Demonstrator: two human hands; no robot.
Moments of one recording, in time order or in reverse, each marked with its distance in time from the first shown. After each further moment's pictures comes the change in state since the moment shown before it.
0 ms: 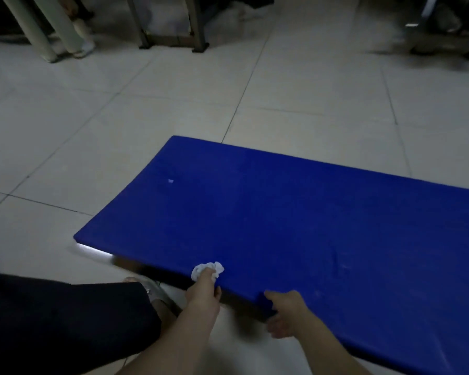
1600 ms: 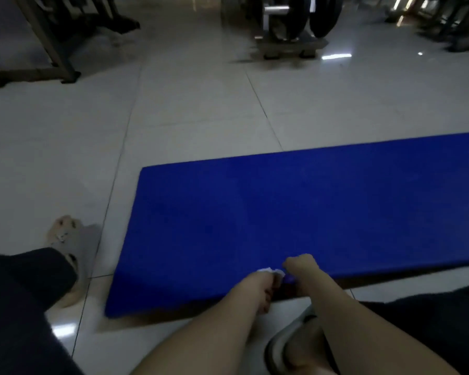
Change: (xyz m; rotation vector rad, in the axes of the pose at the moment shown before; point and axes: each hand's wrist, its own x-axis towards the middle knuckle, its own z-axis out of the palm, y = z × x) left_hand -0.230 -0.171 0.114 1.229 -0.633 -0.109; right_hand -0.066 0.043 -0.209 0.287 0.423 -0.163
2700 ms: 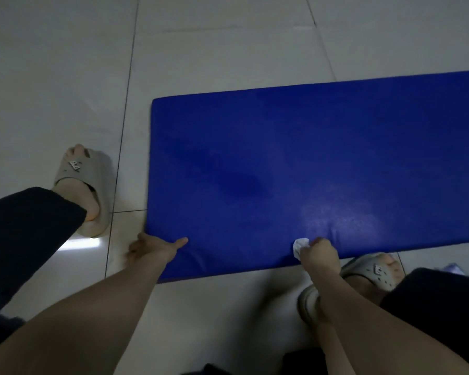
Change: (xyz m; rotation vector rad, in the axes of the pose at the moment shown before) left_hand 0.118 -0.099 -0.311 0.469 0.836 -0.203; right_hand 0.046 0.096 0.099 -0.549 0.281 -0.075
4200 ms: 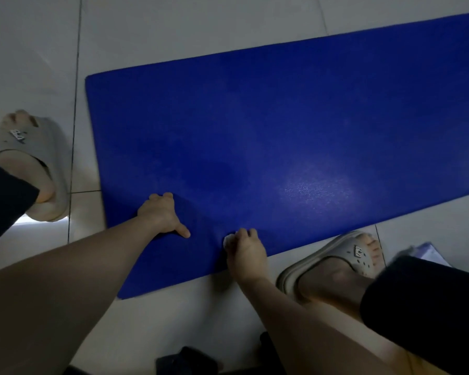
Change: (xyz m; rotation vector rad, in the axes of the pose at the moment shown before) left_hand -0.015 0.072 0.015 0.662 -0.269 0.541; right_hand -0.068 -0.020 0.075 -0.144 -0.130 -0.512
